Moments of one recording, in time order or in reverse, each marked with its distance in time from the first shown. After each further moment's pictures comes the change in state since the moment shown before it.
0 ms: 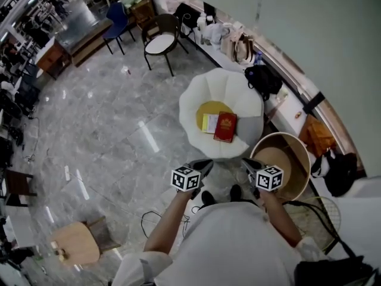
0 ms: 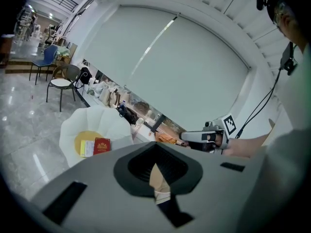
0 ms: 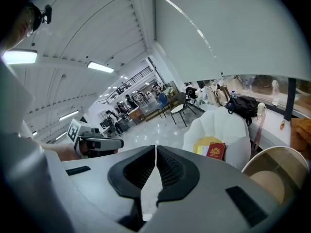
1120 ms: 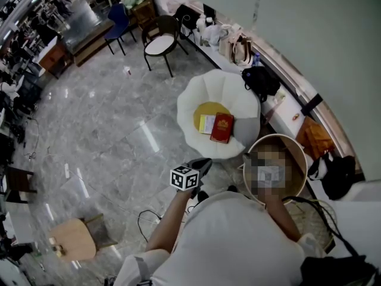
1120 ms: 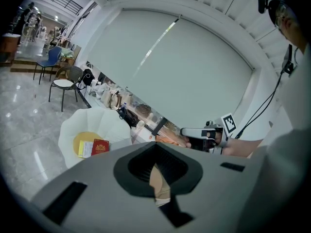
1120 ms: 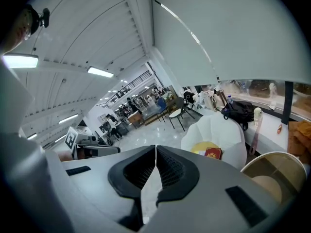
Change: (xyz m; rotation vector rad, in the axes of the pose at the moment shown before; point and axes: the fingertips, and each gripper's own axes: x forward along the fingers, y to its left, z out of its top) left arm 0.026 -0.024 0.011 -0.023 -0.044 0.037; right arm -0.030 -0.036 0.033 0.007 -0.046 -0.002
